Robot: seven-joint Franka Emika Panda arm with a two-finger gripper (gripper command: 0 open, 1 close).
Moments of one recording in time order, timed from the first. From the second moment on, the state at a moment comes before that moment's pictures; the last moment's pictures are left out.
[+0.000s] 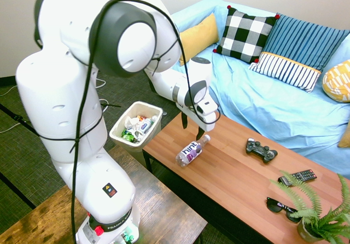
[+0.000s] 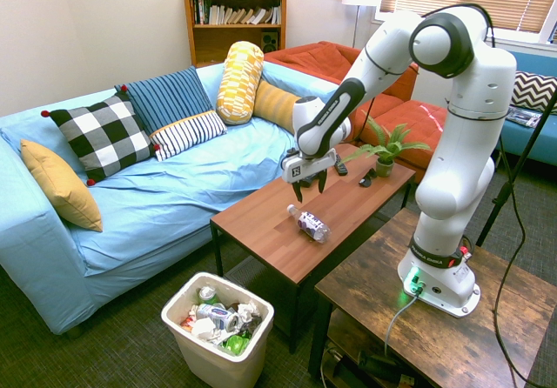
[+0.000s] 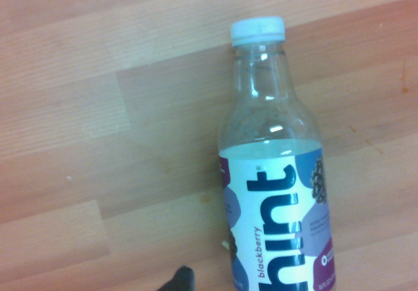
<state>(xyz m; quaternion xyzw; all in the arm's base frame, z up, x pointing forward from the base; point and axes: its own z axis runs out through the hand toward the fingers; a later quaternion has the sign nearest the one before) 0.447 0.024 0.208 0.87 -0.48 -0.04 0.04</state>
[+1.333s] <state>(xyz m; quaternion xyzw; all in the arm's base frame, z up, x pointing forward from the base) 0.485 0.013 0.085 0.86 -0.50 -0.09 0.06</state>
